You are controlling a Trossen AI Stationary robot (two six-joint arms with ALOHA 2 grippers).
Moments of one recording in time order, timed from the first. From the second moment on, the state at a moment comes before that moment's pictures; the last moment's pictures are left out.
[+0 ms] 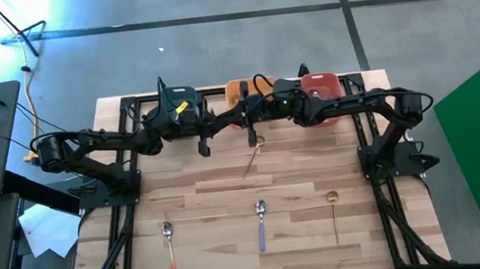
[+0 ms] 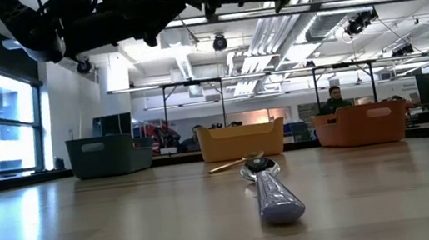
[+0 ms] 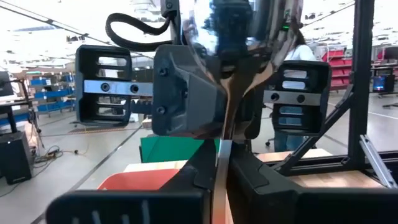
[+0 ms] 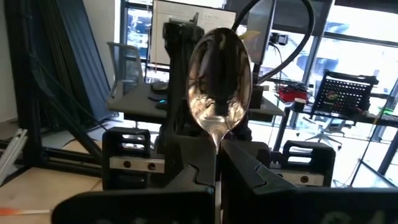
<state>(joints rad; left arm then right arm) 0.36 1.40 0.57 1.05 0.36 0.02 -0.26 1.69 1.14 0.64 -0.35 -0.14</state>
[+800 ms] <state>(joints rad) 0.43 1.17 0.81 -0.17 -0.05 0.10 -0.24 1.45 1.14 0.14 0.23 -0.23</state>
